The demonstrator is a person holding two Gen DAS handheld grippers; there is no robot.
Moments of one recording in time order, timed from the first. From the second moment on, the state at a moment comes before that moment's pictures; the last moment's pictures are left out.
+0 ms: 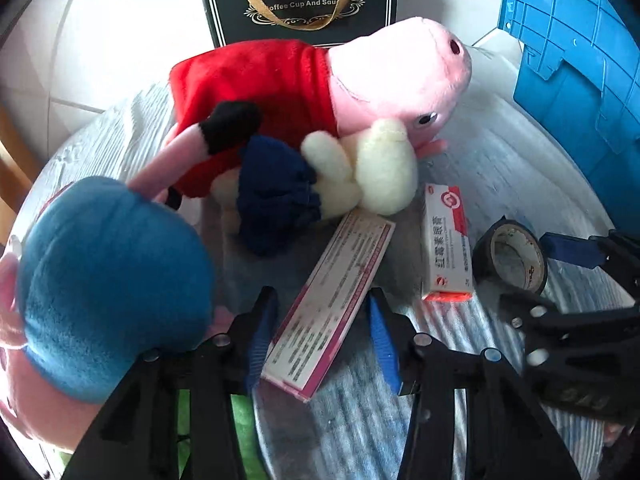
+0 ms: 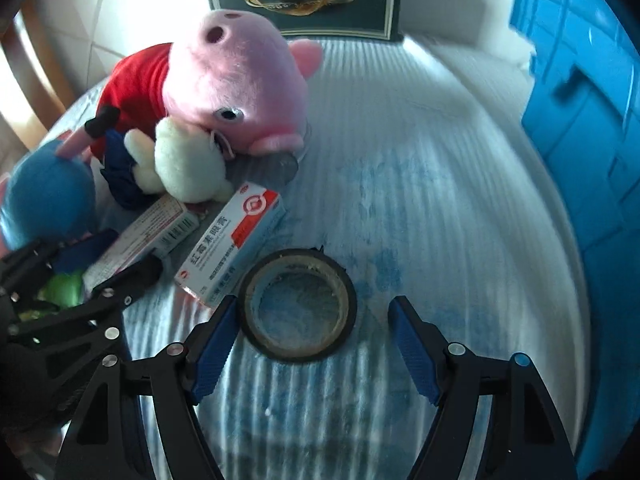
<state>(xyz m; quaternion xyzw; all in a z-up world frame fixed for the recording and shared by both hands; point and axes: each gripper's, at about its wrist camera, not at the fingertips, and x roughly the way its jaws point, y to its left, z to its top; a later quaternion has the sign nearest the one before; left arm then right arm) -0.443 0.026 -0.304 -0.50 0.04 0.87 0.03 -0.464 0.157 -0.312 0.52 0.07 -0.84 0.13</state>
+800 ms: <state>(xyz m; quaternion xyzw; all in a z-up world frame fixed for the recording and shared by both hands) -0.354 0.011 -0.222 -0.44 0.01 0.90 0.03 -0.390 0.155 -0.233 0.46 0.07 -0.88 0.12</state>
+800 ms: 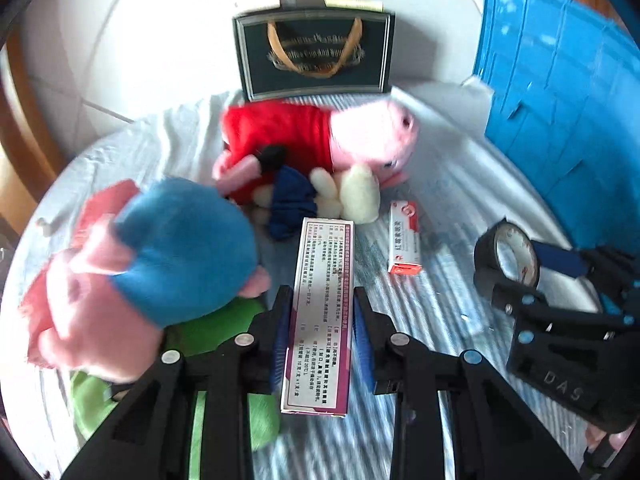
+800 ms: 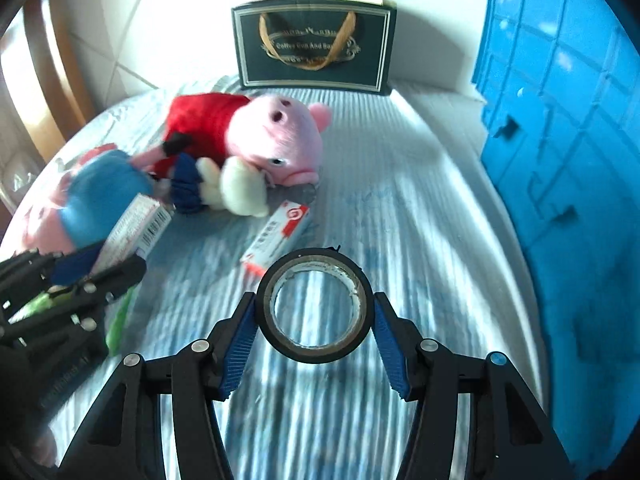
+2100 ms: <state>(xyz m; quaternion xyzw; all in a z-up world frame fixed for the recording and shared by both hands) -0.237 0.425 -0.008 -0.29 0.09 0.92 0.26 -0.199 0.545 -0.017 0.30 0.03 -0.95 -0.07</state>
